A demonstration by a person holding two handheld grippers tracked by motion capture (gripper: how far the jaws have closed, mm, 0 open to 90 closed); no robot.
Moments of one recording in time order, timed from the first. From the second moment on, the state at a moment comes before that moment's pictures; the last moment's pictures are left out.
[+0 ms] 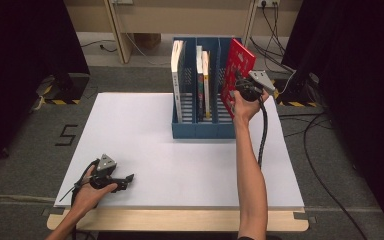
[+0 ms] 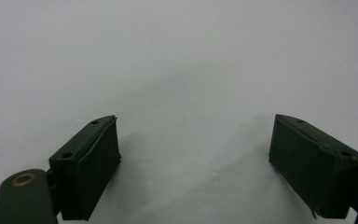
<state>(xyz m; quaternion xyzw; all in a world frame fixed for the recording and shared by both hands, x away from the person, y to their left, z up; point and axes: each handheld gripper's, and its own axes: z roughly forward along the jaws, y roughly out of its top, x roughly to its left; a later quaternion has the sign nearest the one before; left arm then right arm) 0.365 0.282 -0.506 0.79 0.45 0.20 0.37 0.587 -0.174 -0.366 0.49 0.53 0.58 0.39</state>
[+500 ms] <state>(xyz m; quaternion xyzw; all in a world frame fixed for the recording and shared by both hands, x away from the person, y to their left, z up) 0.365 0.282 -0.506 0.79 0.45 0.20 0.37 0.604 -0.164 -0.383 0.50 0.54 0.57 0.38</state>
